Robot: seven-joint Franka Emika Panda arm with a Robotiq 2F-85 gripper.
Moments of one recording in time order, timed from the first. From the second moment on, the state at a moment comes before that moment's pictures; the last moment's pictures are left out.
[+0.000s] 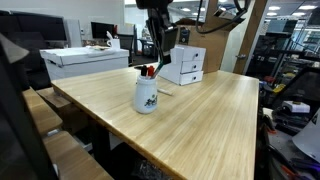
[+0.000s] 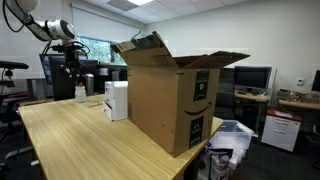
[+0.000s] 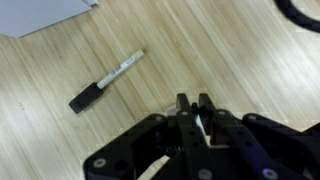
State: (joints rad) arm 0.37 0.30 0.33 -1.64 -0.33 1.62 -0.13
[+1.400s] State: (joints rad) arm 0.35 0.33 0.29 -1.63 -0.14 1.84 -0.11
